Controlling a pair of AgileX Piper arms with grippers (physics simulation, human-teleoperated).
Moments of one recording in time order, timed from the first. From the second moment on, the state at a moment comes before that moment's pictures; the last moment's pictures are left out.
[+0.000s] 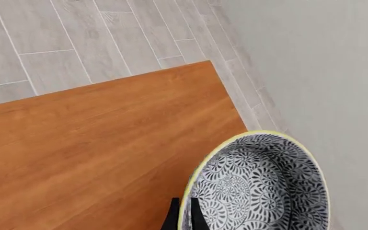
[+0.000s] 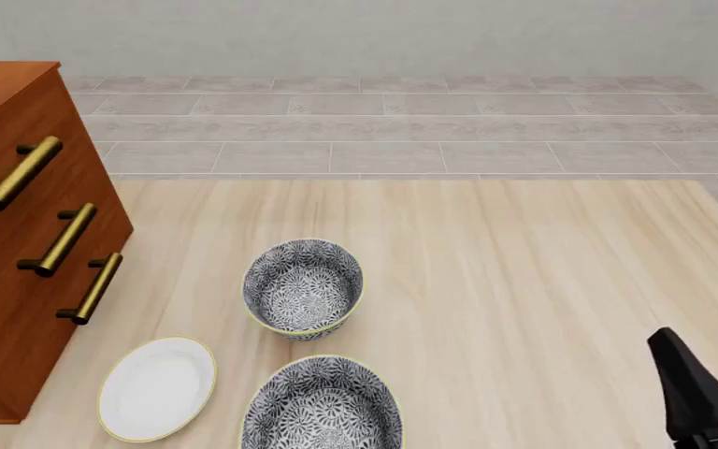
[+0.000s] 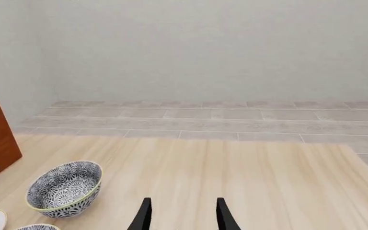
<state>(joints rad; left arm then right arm) 0.59 1.36 -1.41 0.59 -0.71 0.16 0.00 -0.17 0.16 0.06</state>
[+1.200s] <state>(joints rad) 0.54 1.29 -1.38 0.55 -0.76 0.16 0.00 -0.17 0.16 0.06</state>
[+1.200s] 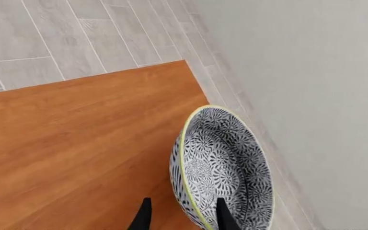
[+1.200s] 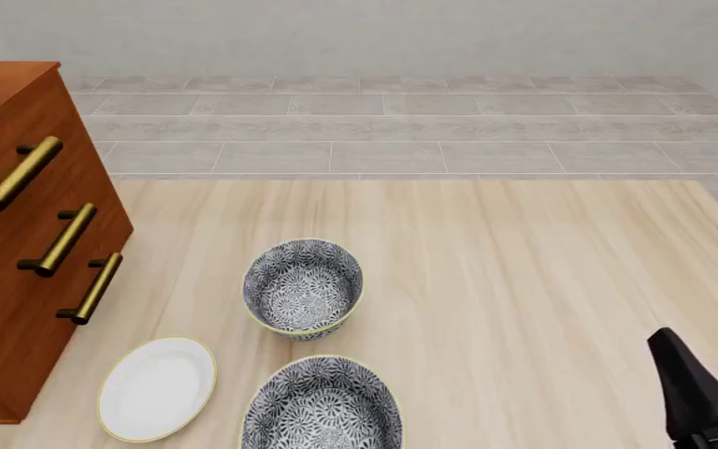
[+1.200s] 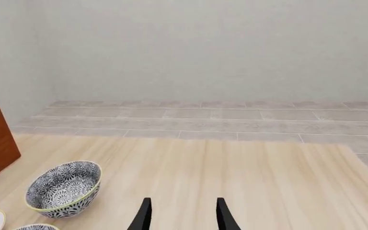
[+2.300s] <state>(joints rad) 0.49 1.11 -1.31 0.54 -0.78 0.15 0.00 -0.15 0.14 0.05</state>
